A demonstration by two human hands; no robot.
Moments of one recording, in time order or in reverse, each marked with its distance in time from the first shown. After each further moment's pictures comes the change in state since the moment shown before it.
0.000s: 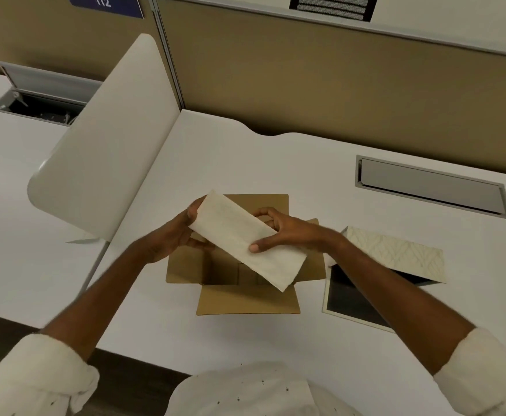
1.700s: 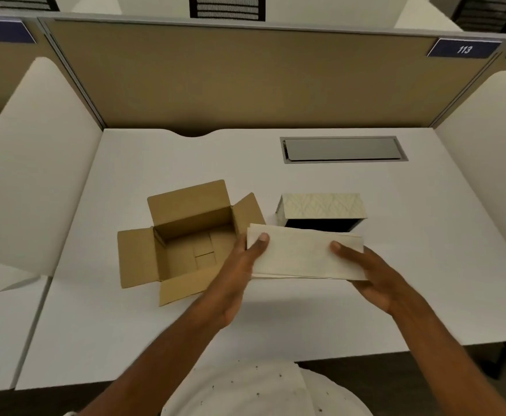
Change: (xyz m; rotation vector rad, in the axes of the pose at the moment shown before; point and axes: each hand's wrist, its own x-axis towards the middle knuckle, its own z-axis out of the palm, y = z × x) left_hand -0.037 0.001 0.246 -0.215 0.089 -0.126; right_hand -0.252 0.128 0.072 1.042 0.690 -0.098
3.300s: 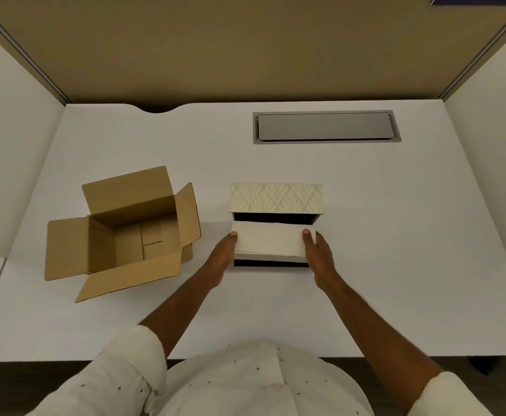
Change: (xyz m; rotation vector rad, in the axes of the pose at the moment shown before) left_hand 0.188 -0.120 0.074 0.237 0.303 -0.297; right_hand 0.123 0.059 -0.133 -0.386 0.463 0.091
